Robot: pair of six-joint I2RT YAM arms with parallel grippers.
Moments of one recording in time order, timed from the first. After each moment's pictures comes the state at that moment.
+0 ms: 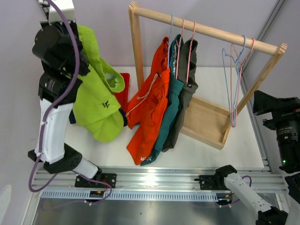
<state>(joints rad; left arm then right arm) -0.61 1.49 2.36 -0.46 -1.04 0.52 0.34 0.68 1.71 -0.91 0.45 0.59</state>
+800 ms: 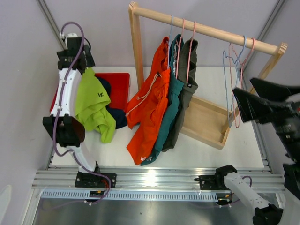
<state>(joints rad) 0.03 1.86 2.10 -0.82 -0.46 -0.21 0.28 0.72 1.73 -0.56 -0.22 0.44</state>
